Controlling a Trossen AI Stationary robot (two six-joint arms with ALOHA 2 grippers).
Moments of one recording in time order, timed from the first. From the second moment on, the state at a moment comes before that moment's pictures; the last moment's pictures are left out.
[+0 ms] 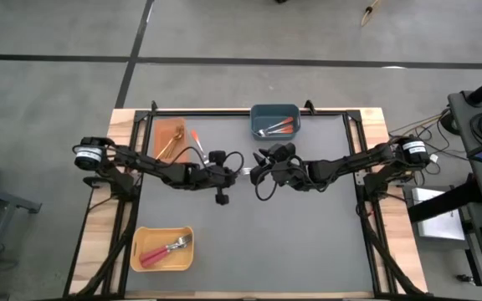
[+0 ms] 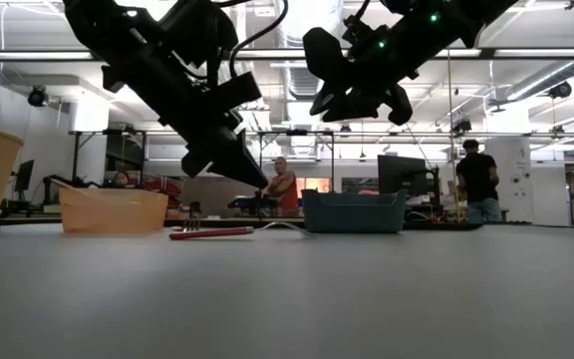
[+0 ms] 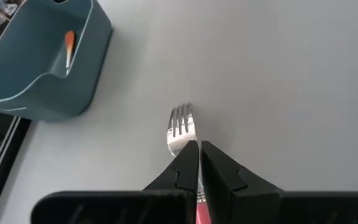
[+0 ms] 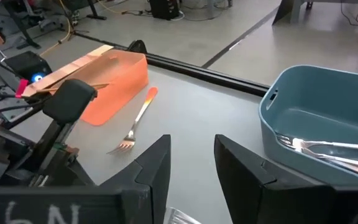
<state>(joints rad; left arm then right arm) -0.03 1.63 0.77 0.16 -0.38 0.22 0.07 1.58 0.93 0.17 0.78 0.58</state>
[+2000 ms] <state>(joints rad) 0.06 1.40 0.69 0.21 -0.20 0.15 0.09 1.47 0.93 0.04 0.65 0.25</state>
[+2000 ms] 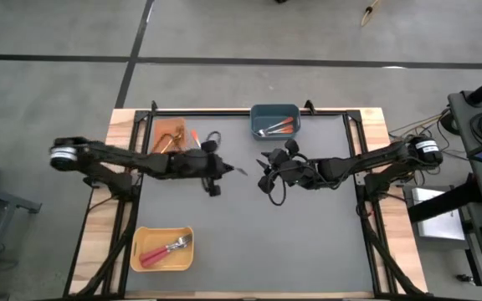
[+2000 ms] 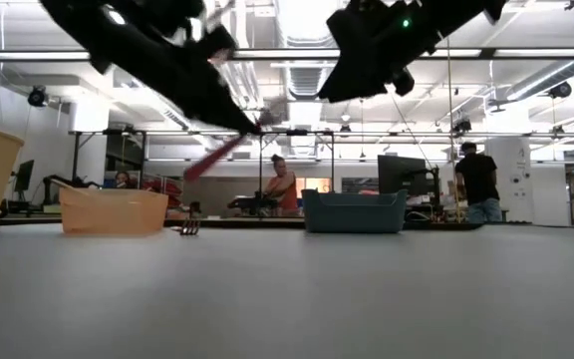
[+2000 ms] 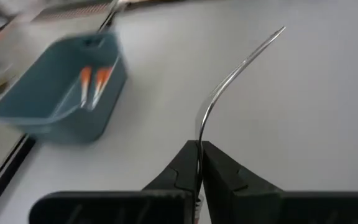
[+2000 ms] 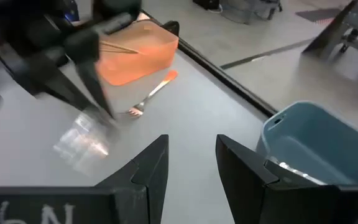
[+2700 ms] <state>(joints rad) 0.05 1.05 0.31 0.86 0.17 0.04 0.11 1.67 0.93 0.71 0.18 -0.15</state>
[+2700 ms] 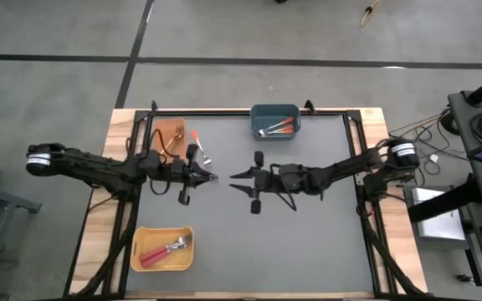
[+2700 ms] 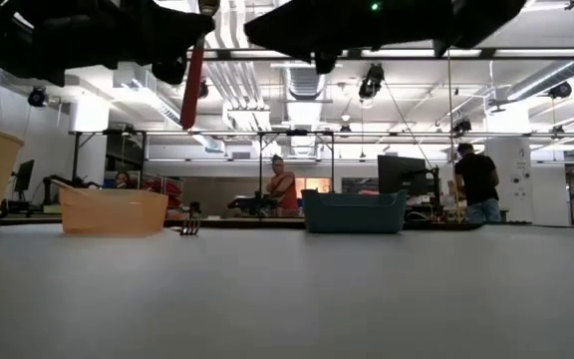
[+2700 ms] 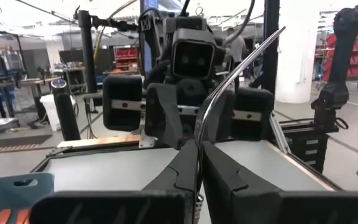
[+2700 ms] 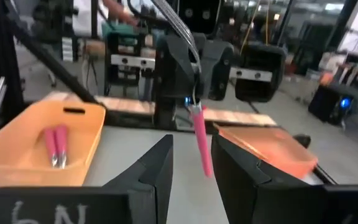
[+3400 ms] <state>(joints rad) 0.05 1.11 0.31 0.88 0.16 0.04 0.11 1.79 1.09 0.75 0.23 -0.23</state>
